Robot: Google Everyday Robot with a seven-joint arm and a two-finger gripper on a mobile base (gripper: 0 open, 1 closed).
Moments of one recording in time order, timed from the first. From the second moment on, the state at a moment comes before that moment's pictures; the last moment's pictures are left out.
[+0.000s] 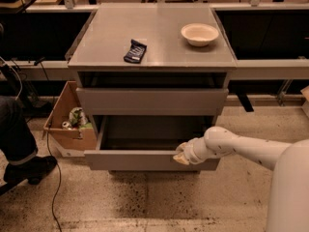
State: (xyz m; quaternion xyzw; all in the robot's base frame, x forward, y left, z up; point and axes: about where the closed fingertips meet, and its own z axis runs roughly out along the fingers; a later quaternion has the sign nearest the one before) arm 0.627 -0.107 0.441 -0.53 0.79 0.15 0.27
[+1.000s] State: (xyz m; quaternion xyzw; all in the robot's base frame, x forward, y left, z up) arm 0.602 -0.114 0.448 -0.54 0.79 0.16 0.26
